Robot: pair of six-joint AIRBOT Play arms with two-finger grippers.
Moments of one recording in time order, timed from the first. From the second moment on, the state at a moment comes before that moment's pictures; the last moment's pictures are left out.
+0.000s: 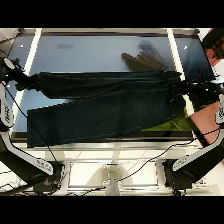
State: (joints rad) left arm 0.34 -1.86 1.75 1.50 -1.25 -1.69; right arm -0.55 -1.96 1.55 -0.73 1.19 0.97
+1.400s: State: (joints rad) left arm 0.35 -1.68 1.38 1.76 -1.27 -1.85; right arm -0.55 -1.95 1.55 -0.72 1.03 1.09
